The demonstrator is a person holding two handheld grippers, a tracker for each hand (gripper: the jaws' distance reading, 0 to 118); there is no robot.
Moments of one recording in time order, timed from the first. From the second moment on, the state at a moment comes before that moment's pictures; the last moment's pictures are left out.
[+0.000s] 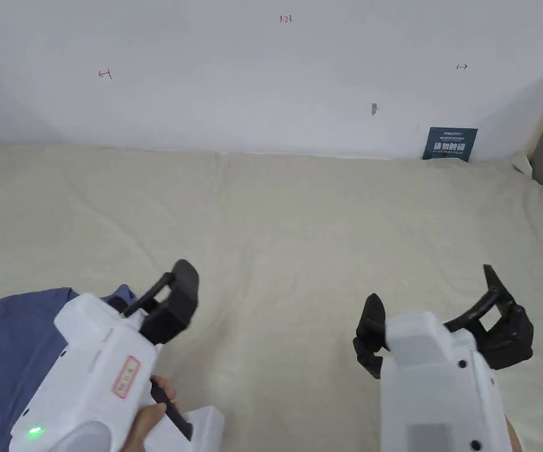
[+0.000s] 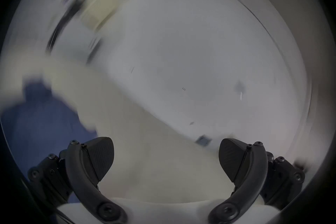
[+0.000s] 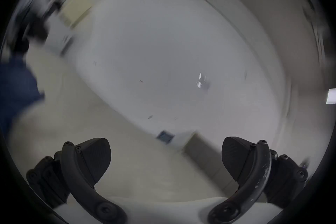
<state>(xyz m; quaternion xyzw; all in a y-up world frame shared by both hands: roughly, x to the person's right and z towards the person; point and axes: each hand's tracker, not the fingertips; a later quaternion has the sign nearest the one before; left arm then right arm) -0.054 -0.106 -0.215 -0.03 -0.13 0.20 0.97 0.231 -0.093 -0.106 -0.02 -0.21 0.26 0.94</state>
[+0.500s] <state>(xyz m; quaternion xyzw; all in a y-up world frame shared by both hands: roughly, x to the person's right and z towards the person) -0.027 -0.131 -0.207 0.03 -0.09 -0.06 0.99 0.258 -0.103 -0.108 -0.07 -0.13 -0.01 0.99</state>
